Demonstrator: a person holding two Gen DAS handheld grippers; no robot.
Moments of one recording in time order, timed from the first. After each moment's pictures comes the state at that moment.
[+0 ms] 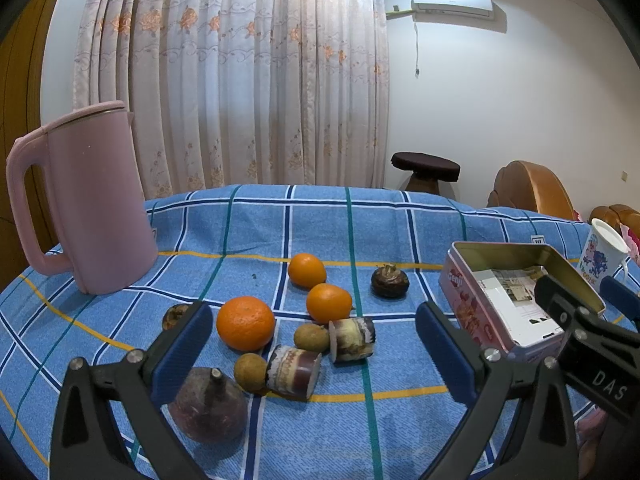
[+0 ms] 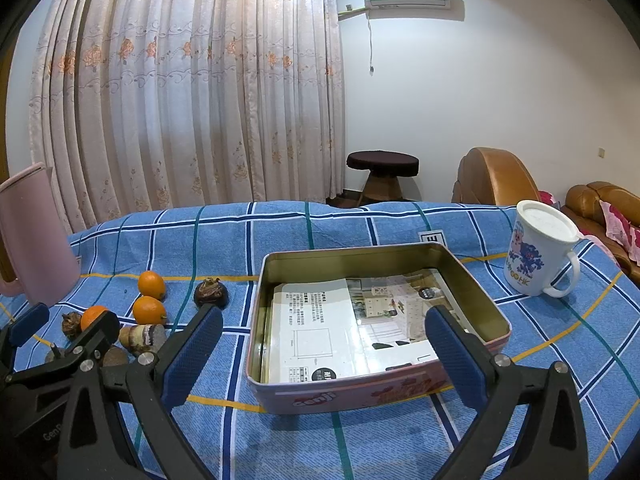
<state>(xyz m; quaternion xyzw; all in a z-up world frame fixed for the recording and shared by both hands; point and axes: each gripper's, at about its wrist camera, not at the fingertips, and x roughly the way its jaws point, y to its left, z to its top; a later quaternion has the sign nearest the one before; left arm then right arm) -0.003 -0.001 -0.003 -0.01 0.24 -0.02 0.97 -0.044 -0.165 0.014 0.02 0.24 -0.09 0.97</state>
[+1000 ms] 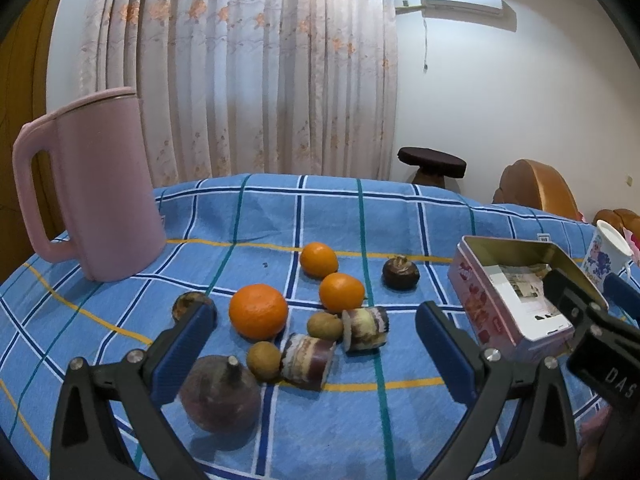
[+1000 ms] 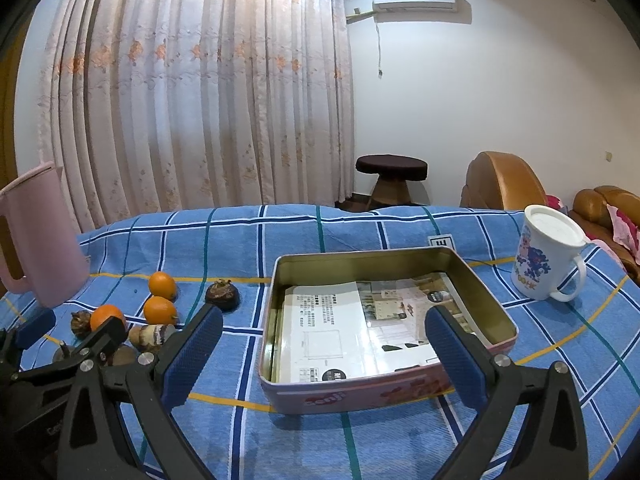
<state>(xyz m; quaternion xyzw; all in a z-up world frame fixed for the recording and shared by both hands) -0.007 0.012 -0.007 -0.02 0.26 -0.01 0.97 -0.047 -0.161 0.015 0.02 0.23 -0.07 0.97</state>
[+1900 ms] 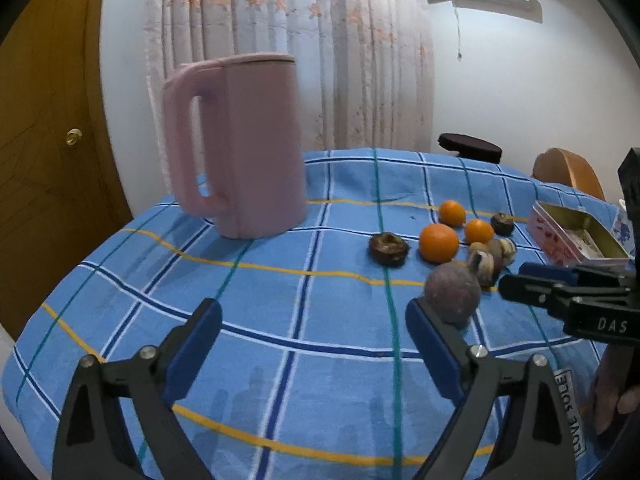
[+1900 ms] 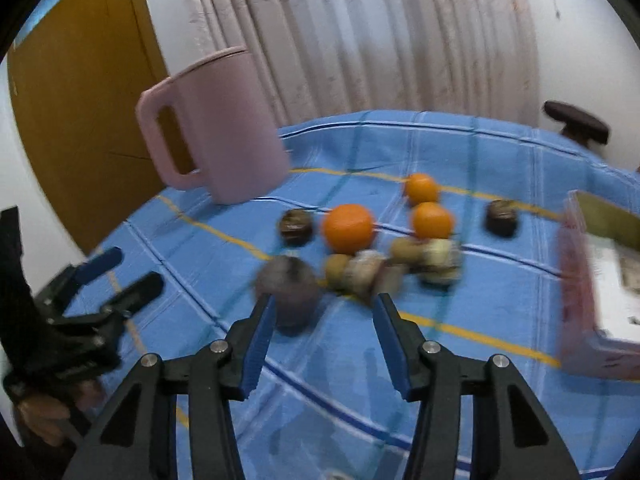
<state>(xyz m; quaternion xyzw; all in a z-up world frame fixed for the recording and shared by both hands) -0.090 0.168 -0.005 0.00 0.29 0.05 0.96 -0.029 -0.021 -0.025 0.02 0.37 0.27 0.89</state>
